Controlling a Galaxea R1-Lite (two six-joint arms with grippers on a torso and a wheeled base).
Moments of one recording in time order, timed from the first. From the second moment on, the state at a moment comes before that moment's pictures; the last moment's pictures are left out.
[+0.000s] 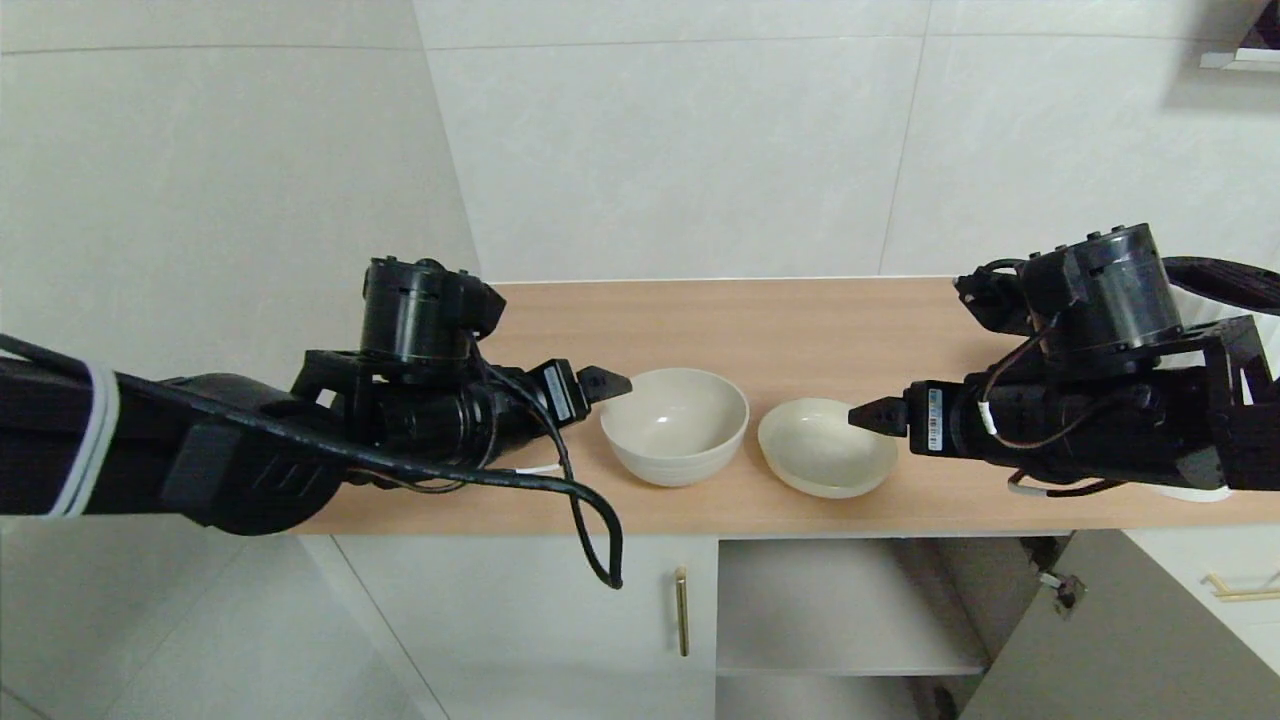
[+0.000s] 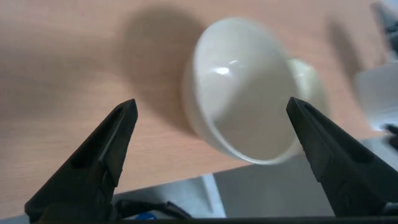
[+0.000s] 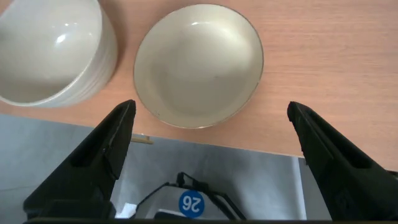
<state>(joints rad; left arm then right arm) -0.45 1.83 -1.07 -0.28 -0.04 -0.62 0.53 1.64 -1.08 0.00 -0.21 0.38</state>
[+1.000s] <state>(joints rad) -0.50 1.91 -1.07 -0.29 -0.03 -0.62 0.53 1.66 -1.08 0.00 -0.21 0.38</state>
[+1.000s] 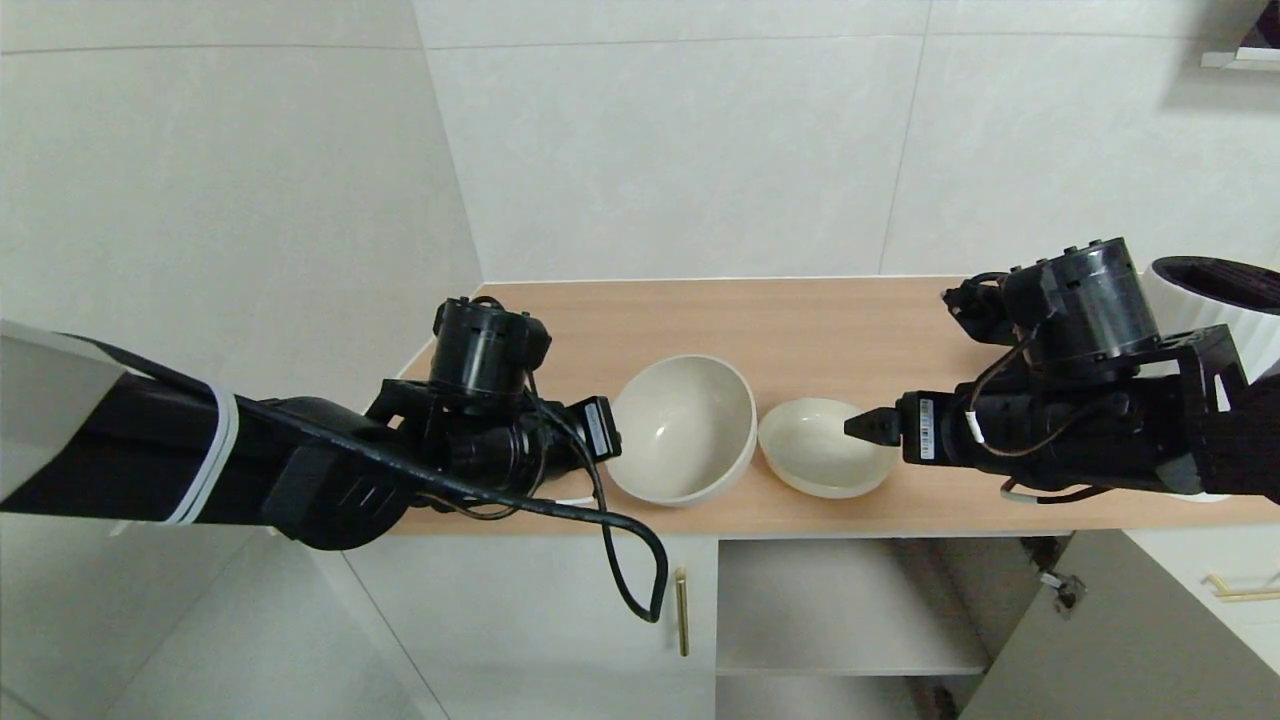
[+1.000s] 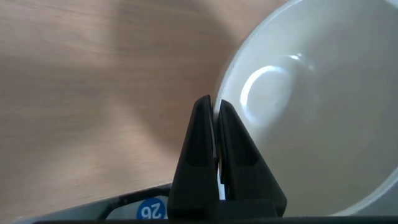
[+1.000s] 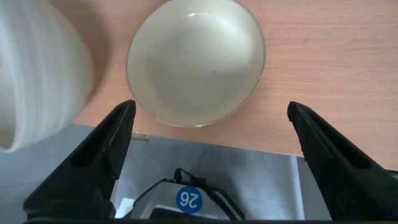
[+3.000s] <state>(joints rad) -0.51 1.83 -1.02 -0.28 -0.03 -0.55 0.48 1.94 -1.16 -0.06 -0.43 0.38</state>
